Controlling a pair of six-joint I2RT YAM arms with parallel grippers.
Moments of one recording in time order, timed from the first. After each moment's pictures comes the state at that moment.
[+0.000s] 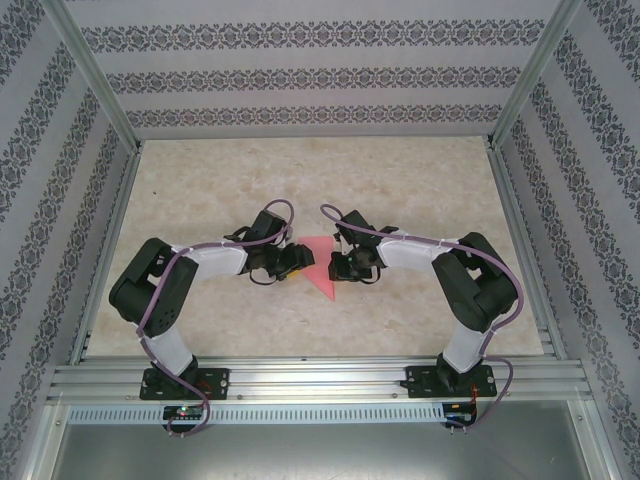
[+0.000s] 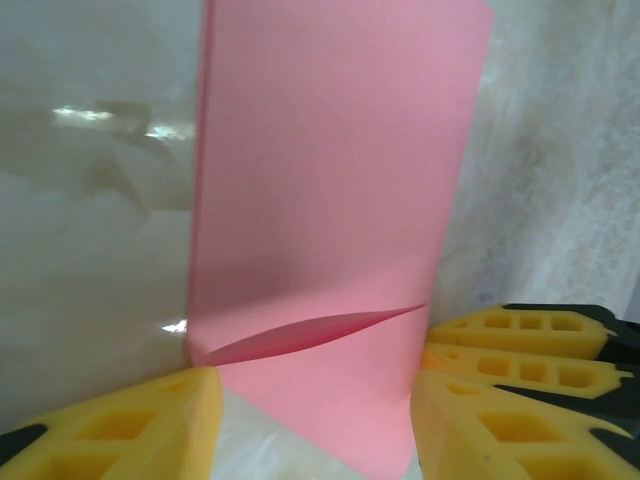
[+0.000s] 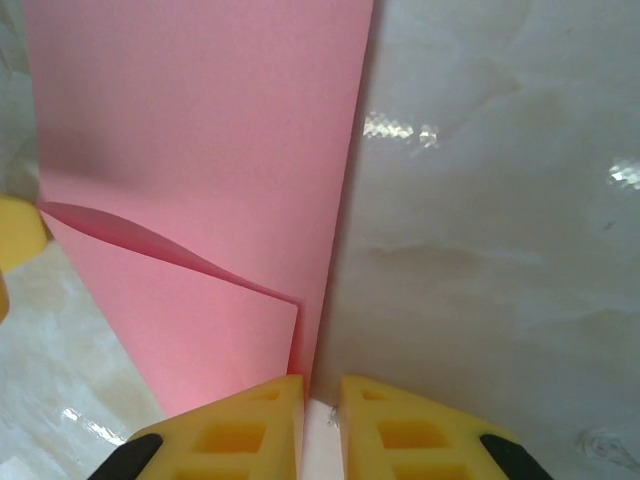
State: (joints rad) left arm -0.55 1.73 0.86 -0.12 0.46 -0.92; right arm 0.63 1.76 0.97 -0.42 -0.28 0.53
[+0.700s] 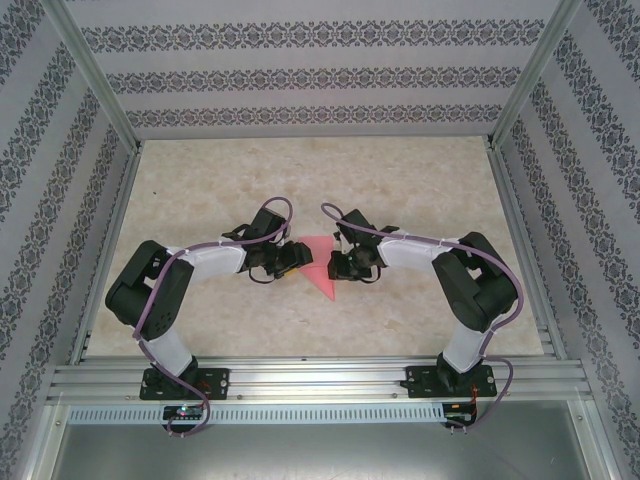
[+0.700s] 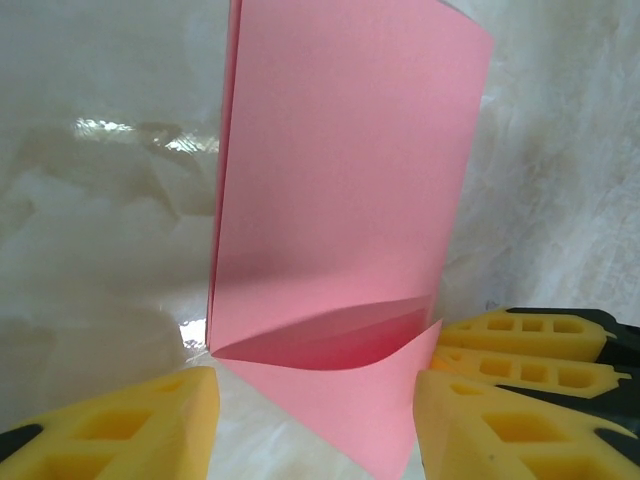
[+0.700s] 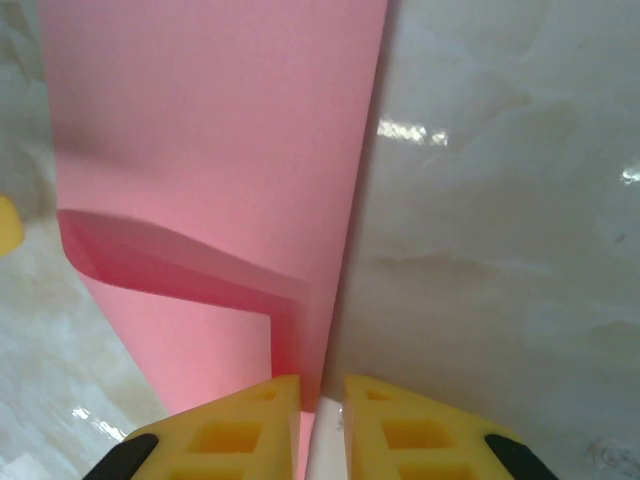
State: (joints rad) left arm -0.55 1.71 0.88 -0.16 0.42 -0.91; right arm 0.62 1.76 0.97 -0.40 -0.30 0.53
